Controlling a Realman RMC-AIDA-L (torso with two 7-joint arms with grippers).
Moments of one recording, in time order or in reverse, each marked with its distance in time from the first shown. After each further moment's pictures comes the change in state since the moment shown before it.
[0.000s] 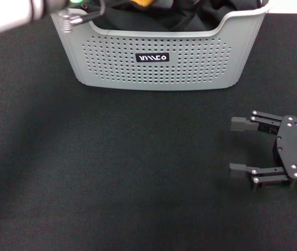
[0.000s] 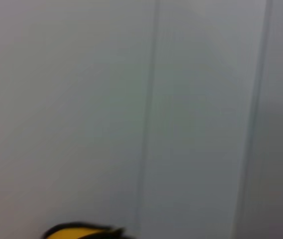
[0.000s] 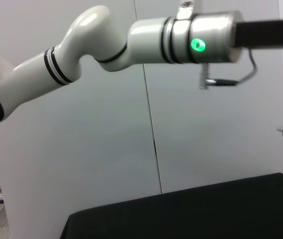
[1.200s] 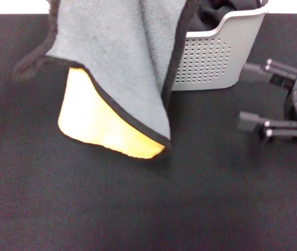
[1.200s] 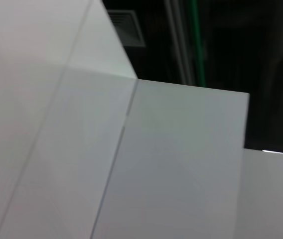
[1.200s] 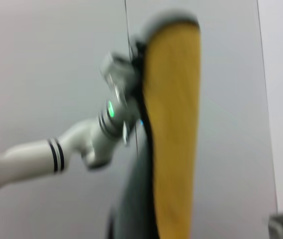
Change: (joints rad) left arm 0.044 -0.116 -0.707 -0.279 -0.832 1.005 0.434; right arm 0.021 -0.001 0.015 -0.032 0.175 0.030 0.013
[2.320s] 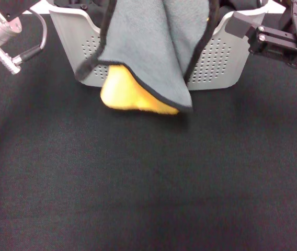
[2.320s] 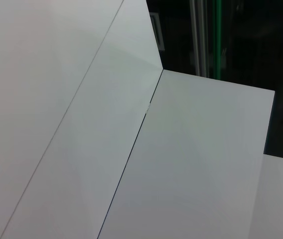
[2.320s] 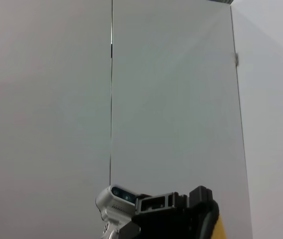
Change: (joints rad) left arm -0.153 -0.002 0.008 -0.511 0.021 0.067 0.312; right arm 0.094 0.018 -0.042 -0.036 0.241 -0.100 0.019
